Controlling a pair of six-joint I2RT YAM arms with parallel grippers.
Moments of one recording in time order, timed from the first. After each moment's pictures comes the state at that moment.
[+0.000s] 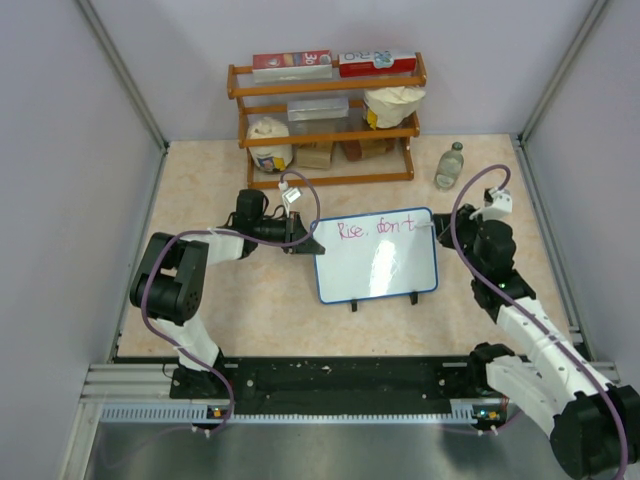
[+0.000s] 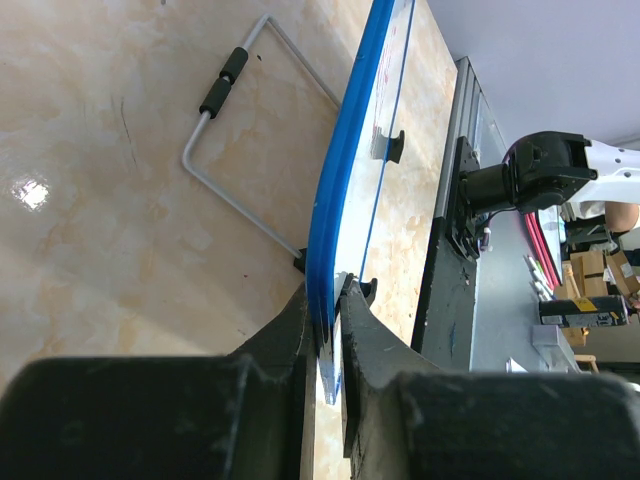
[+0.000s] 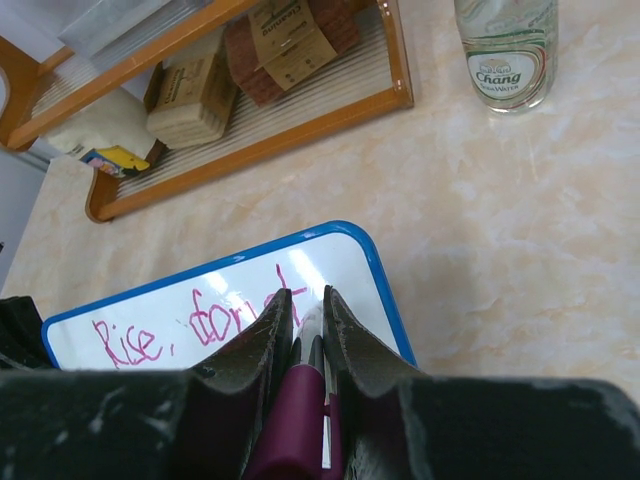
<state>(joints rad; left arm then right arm) -0.27 1.75 0.86 0.26 1.12 -0.34 0.24 0.85 0.51 0.15 0.07 0.53</state>
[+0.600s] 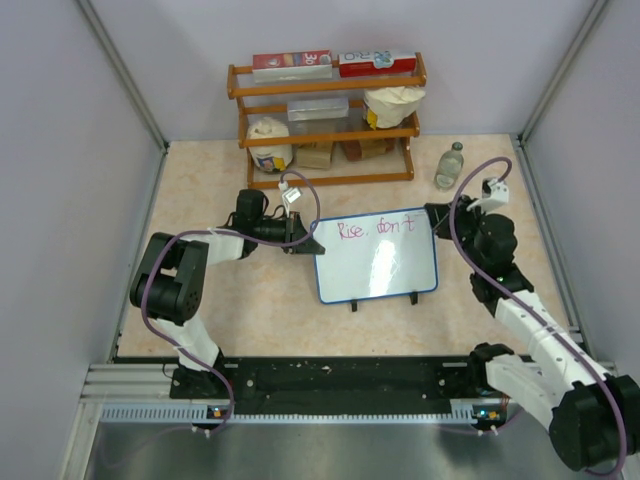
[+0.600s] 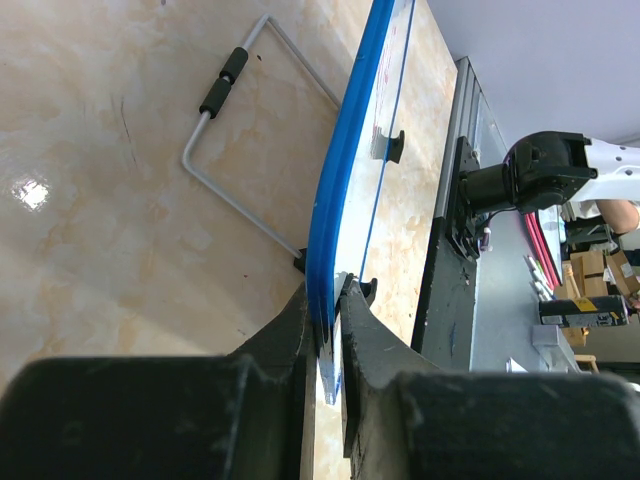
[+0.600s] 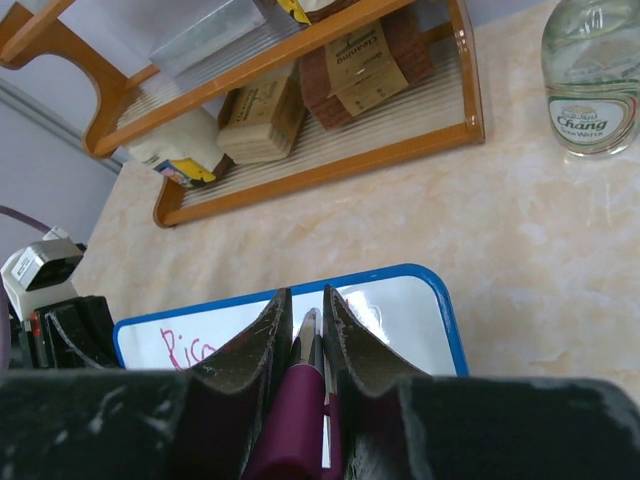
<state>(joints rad) -0.27 1.75 0.86 0.26 1.12 -0.34 0.24 0.89 0.55 0.26 -0.02 0.55</state>
